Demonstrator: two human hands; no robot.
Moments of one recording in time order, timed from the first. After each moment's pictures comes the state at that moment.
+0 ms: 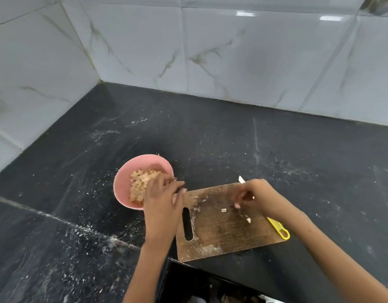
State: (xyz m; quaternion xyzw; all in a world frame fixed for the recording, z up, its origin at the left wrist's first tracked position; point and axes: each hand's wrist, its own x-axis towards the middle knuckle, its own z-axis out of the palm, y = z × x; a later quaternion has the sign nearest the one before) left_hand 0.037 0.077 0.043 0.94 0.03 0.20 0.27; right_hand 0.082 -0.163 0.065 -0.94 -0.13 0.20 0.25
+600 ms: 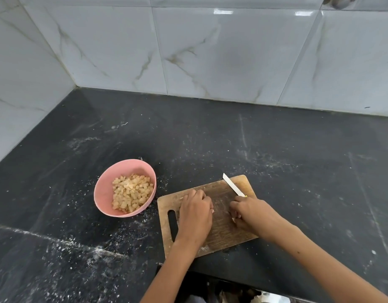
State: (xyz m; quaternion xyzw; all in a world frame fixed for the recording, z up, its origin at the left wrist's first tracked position) left_hand 0.038 -0.011 0.014 0.97 -0.12 0.02 0.22; right_hand 0.046 -0.179 0.043 -0.96 -0.21 0.19 0.03
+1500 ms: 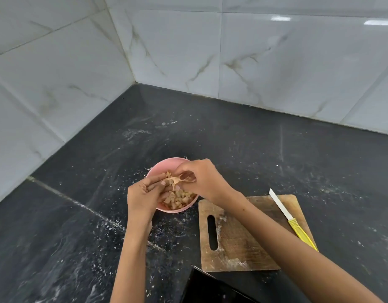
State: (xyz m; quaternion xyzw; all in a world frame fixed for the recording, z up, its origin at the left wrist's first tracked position) left_hand 0.050 0.154 0.077 0.68 0.28 0.10 0.67; right_hand 0.126 0.010 0.079 -0.84 -0.32 0.07 0.43
